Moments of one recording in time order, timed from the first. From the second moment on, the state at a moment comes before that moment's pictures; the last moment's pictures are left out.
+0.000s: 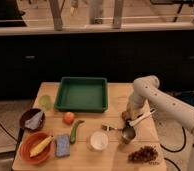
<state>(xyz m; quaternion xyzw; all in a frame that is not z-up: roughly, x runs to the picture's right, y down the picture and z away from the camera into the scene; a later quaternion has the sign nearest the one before) 0.231 0.152 0.882 -0.32 -0.10 -0.11 0.94</state>
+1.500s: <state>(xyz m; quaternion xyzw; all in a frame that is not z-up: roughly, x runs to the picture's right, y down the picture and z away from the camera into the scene) 0.187 0.094 0.917 -0.29 -0.13 -0.15 0.94</state>
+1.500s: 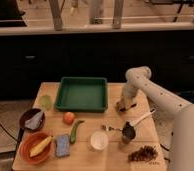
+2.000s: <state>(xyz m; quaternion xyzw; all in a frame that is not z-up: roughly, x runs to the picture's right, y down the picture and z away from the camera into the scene) 0.170 0.144 0.890 -0.31 -0.16 -0.20 0.92</state>
